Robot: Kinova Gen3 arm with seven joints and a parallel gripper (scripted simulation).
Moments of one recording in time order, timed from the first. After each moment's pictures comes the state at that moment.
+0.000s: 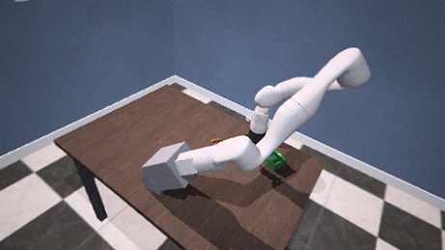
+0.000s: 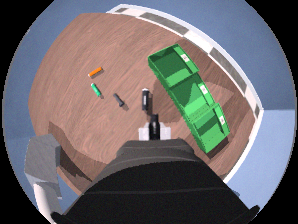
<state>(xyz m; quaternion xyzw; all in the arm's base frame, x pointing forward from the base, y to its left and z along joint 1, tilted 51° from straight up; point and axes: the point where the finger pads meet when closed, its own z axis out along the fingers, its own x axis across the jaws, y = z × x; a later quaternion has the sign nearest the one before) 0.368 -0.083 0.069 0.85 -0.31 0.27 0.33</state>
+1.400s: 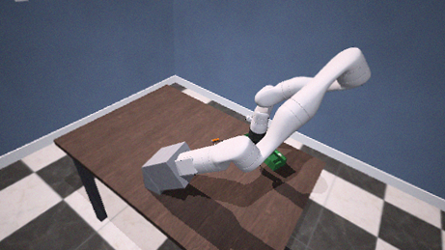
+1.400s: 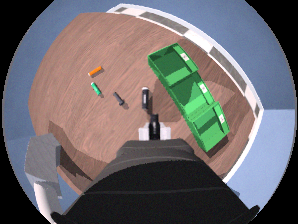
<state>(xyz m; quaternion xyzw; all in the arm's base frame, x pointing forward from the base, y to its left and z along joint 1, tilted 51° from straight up) 0.366 -0.083 0.071 0.85 -0.31 0.27 0.33</state>
